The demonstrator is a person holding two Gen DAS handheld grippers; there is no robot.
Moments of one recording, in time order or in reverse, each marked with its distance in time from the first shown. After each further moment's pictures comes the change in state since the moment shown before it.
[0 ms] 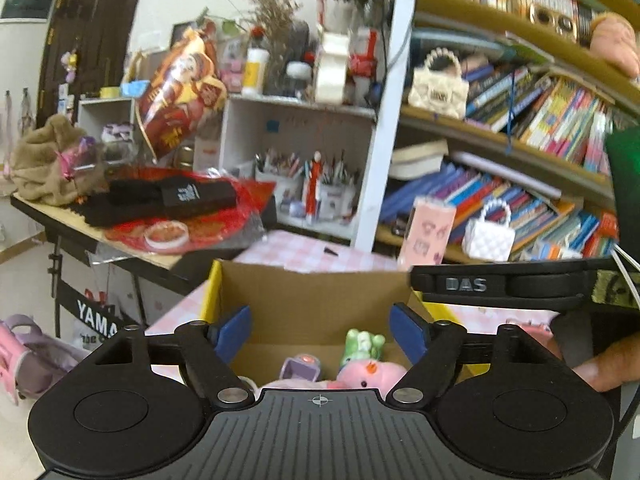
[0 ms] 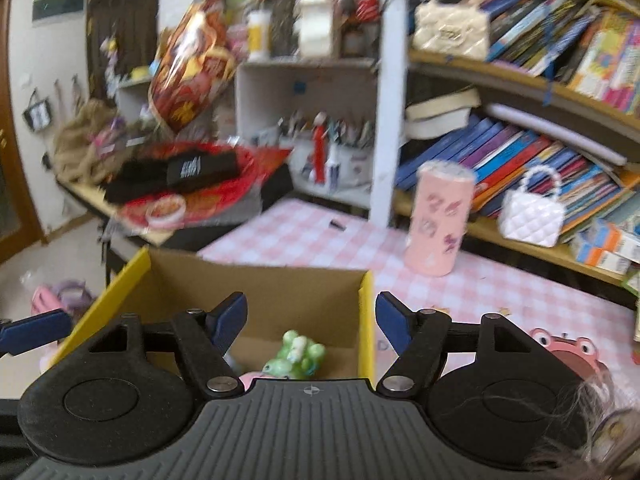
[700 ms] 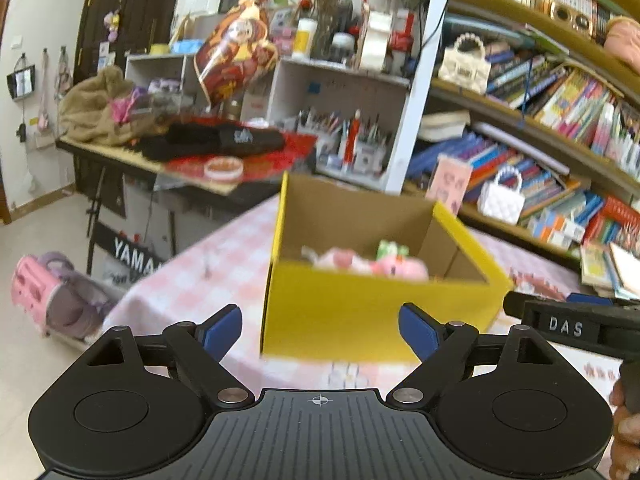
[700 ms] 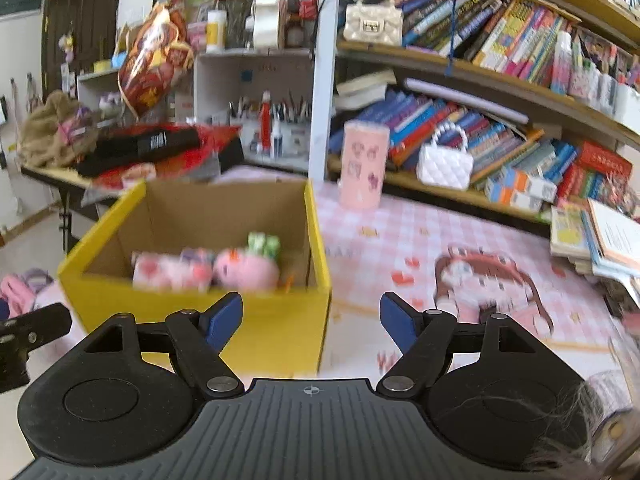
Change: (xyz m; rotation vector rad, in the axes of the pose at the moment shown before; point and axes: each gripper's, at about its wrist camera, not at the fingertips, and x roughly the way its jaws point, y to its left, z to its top) left arm -0.087 0.030 -0.070 -0.072 0.119 0.060; right arm -0.114 0.029 -0.109 0.032 0.057 -0.185
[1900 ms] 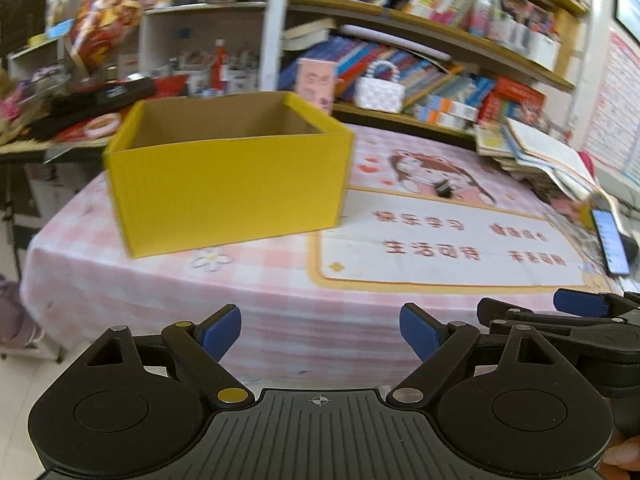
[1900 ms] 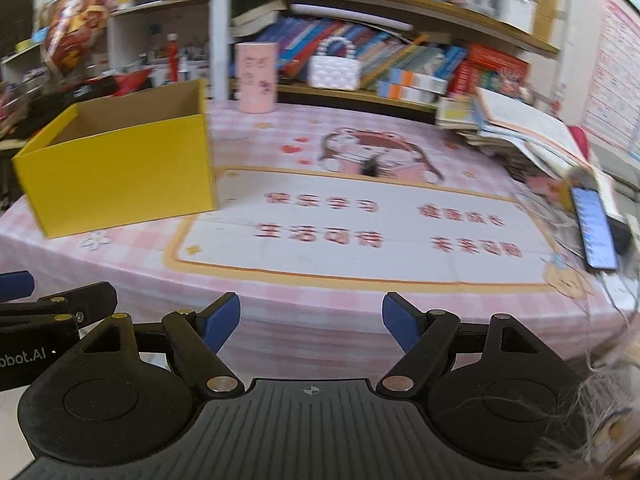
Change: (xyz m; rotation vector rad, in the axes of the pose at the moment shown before) left arm -0.023 -0.078 -0.069 0.255 0.186 -0.262; right arm -0.080 -0.049 -0.108 0.169 0.138 -0.246
